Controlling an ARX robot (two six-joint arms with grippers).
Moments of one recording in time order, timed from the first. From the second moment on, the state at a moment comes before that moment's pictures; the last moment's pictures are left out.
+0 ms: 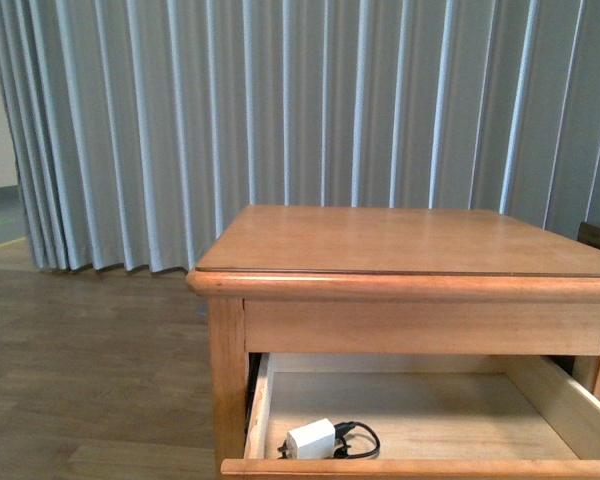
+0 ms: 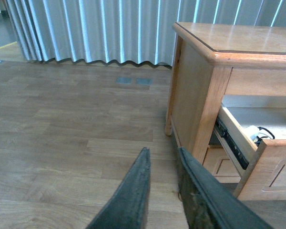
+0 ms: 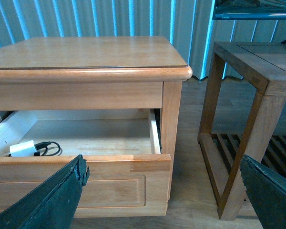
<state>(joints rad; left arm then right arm) 0.00 0.00 0.01 0.00 0.00 -0.01 -0.36 0.26 0.06 0.20 -0.35 0.00</state>
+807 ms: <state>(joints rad) 0.00 0.00 0.01 0.00 0.00 0.00 0.02 0.90 0.13 0.41 -0.28 -0.27</state>
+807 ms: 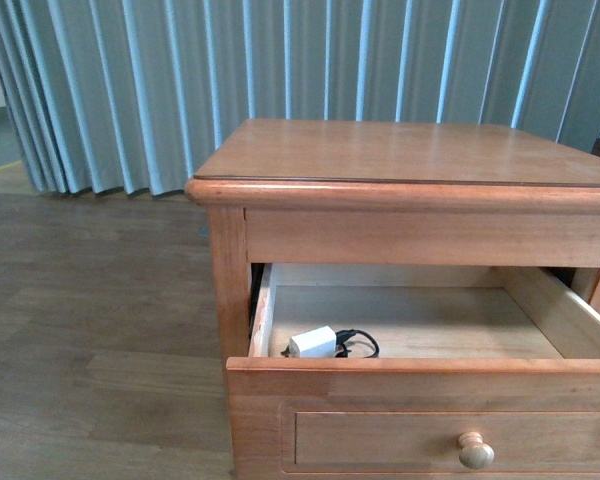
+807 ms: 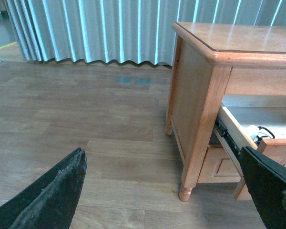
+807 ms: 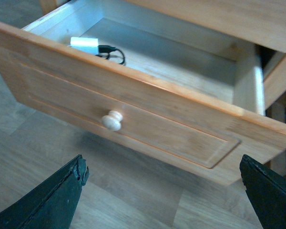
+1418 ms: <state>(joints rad) 0.00 0.00 0.01 0.00 0.00 0.00 0.23 1.57 0.40 0.72 -0.12 -0.19</state>
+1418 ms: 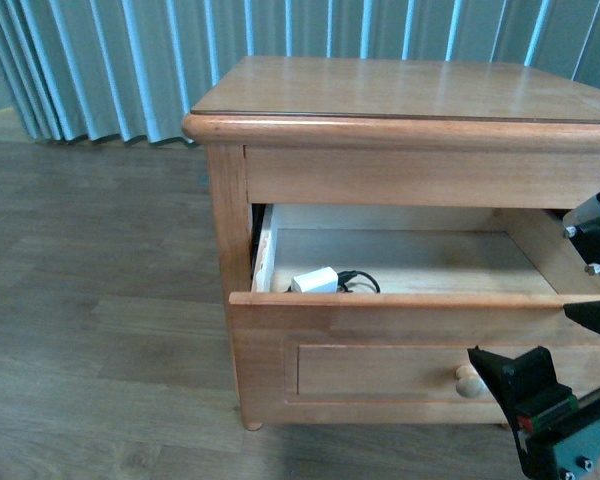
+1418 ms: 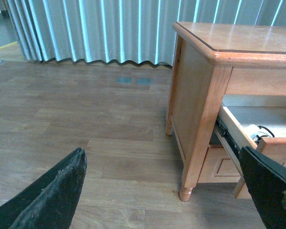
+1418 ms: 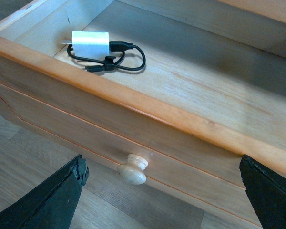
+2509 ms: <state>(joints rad) 0.00 0.00 0.01 0.00 0.00 0.00 0.29 2.06 0.89 0.78 -0.02 -0.17</state>
